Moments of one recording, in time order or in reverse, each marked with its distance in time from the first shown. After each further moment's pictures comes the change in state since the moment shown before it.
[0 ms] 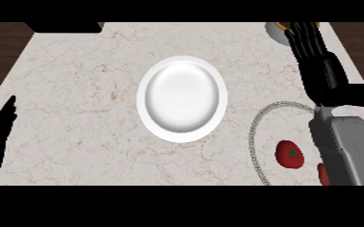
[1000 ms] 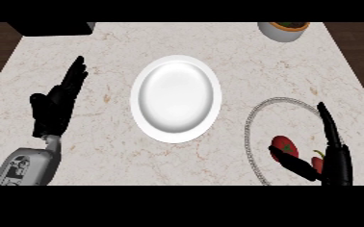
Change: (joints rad) left arm -0.248 -0.215 -0.133 -0.111 0.049 -0.066 -0.031; right arm 0.602 0.043 0.111 -0.193 0.595 -0.616 -0.008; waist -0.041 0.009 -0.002
